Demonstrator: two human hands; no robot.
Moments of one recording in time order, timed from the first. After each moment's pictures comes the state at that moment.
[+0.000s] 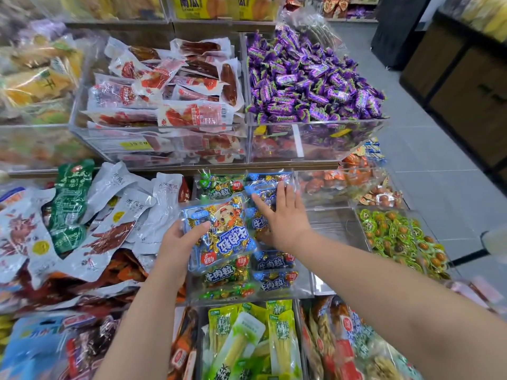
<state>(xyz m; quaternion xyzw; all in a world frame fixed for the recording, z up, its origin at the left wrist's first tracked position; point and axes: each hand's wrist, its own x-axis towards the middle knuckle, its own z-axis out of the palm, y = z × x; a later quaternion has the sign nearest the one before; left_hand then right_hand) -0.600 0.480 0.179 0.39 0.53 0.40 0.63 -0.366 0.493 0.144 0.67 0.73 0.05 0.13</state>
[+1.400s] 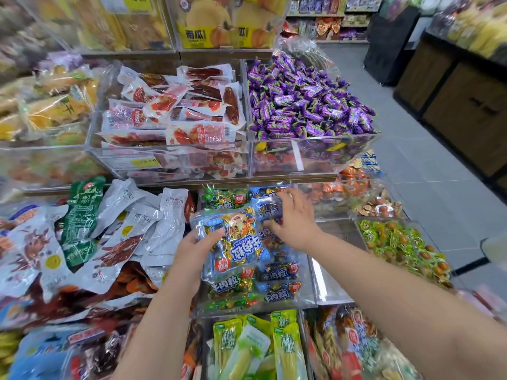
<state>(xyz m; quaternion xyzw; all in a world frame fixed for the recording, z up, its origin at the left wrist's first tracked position) -0.583 0.479 0.186 0.38 0.52 0.39 0.66 -0.354 0.492 0.177 0.73 0.65 -0.15 -0.14</state>
